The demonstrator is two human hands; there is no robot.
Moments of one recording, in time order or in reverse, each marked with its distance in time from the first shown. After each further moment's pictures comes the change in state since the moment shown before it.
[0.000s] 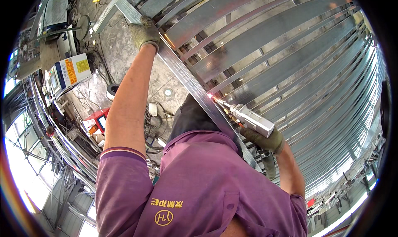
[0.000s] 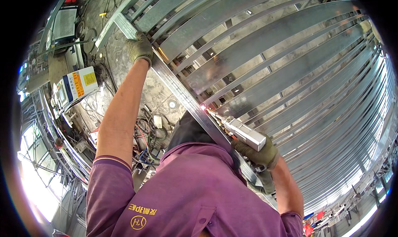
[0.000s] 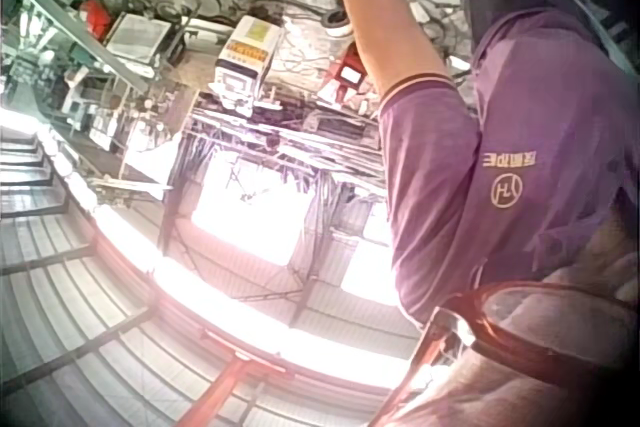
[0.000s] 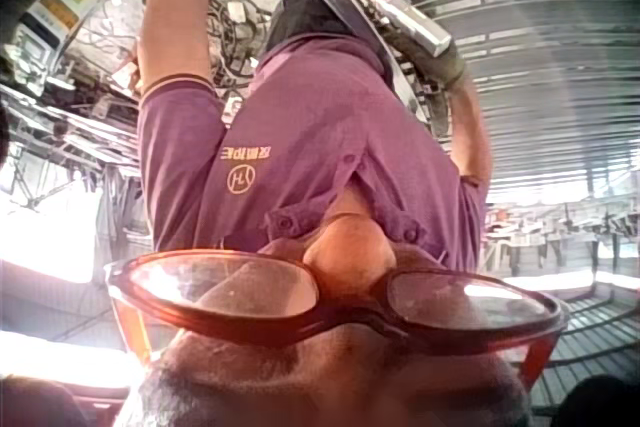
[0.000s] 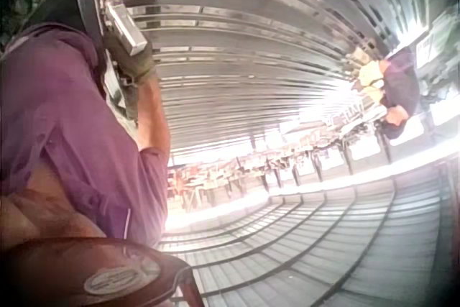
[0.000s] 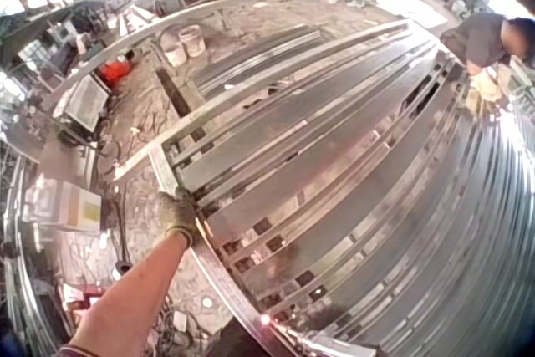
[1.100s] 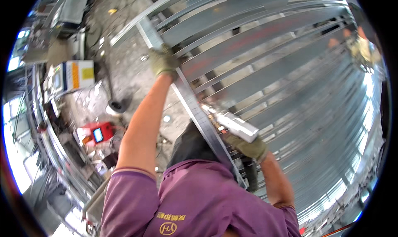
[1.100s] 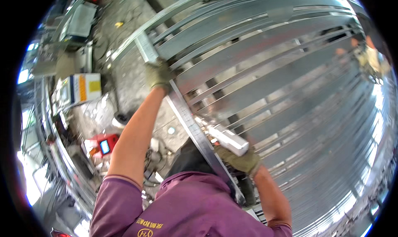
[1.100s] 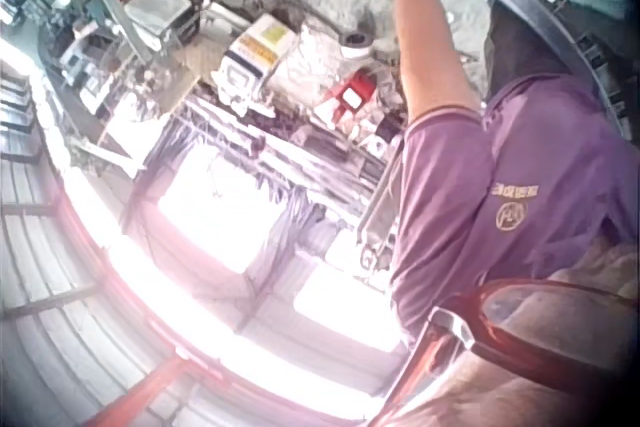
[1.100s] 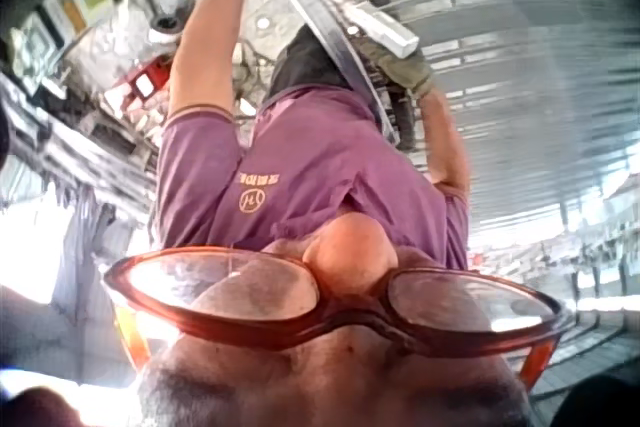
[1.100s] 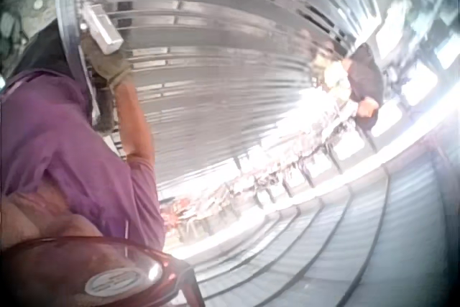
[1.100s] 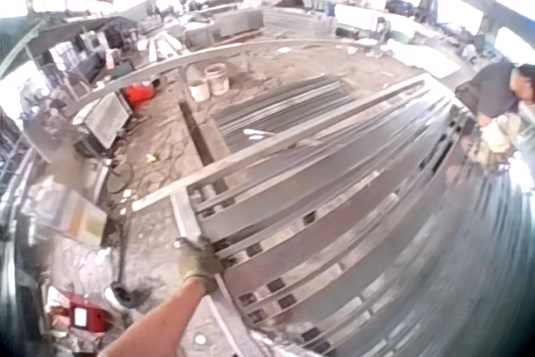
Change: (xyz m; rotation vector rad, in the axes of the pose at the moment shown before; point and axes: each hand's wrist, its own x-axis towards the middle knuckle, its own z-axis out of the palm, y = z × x) left_hand 0.009 0.000 -0.005 -0.113 -0.043 -0.067; right_hand 0.084 -0.075 0.016 -0.030 -0.073 -0.231
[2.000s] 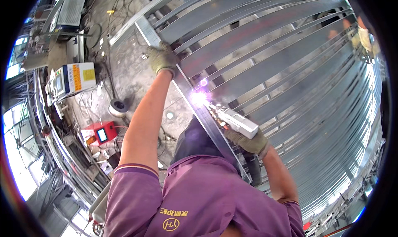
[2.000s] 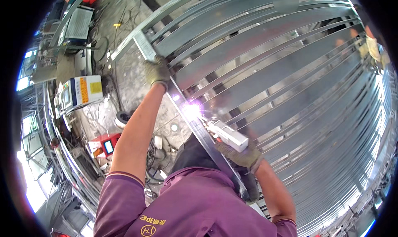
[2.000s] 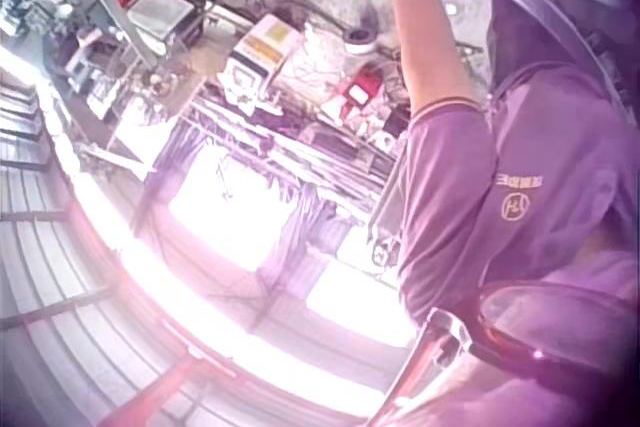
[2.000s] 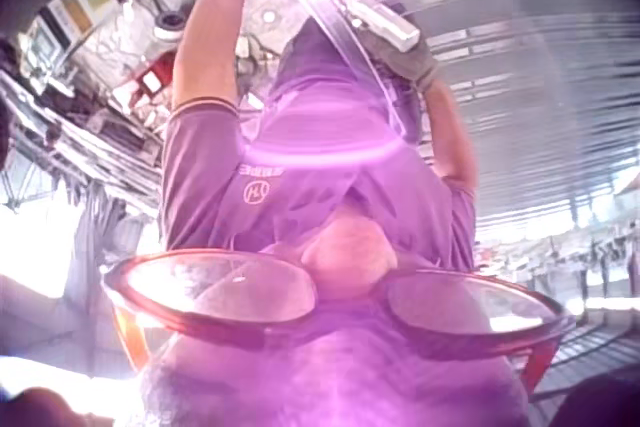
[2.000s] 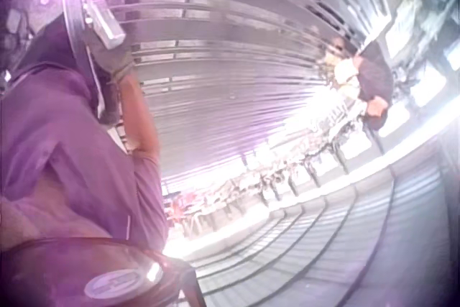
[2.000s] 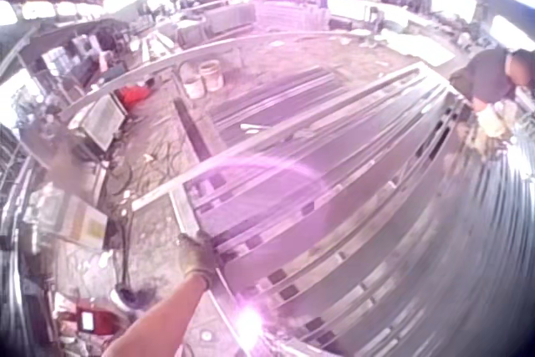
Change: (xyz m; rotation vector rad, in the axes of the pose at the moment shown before) left_hand -0.010 0.006 -0.003 0.187 0.028 -0.018; right_hand 0.007 0.017 0.013 -0.056 0.031 -0.142
